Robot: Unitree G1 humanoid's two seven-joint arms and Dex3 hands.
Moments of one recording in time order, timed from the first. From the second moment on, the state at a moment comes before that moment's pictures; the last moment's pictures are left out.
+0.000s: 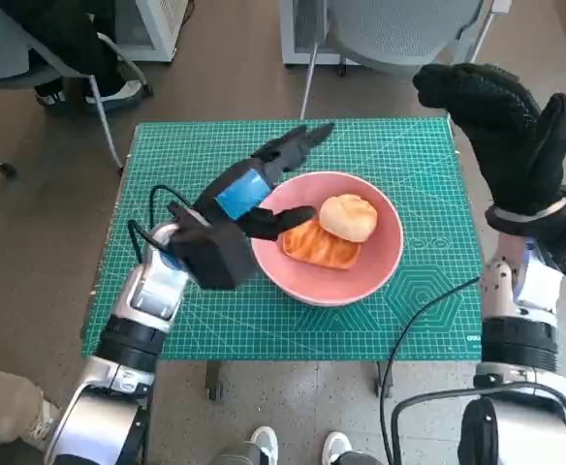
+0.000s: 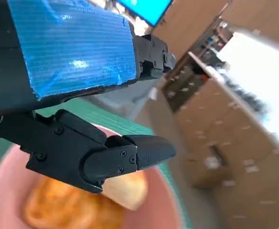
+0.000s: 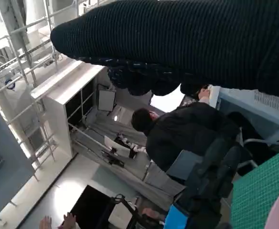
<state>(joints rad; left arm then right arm) -0.76 0.27 -0.14 0.56 0.13 -0.36 -0.34 -0.89 -0.27 -0.25 0.72 0.43 -0.62 0.81</state>
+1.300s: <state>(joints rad) -0.74 0.25 0.21 0.29 -0.37 -0.26 -0.43 -0.97 -0.27 -0.23 0.66 0.37 -0.63 0.70</state>
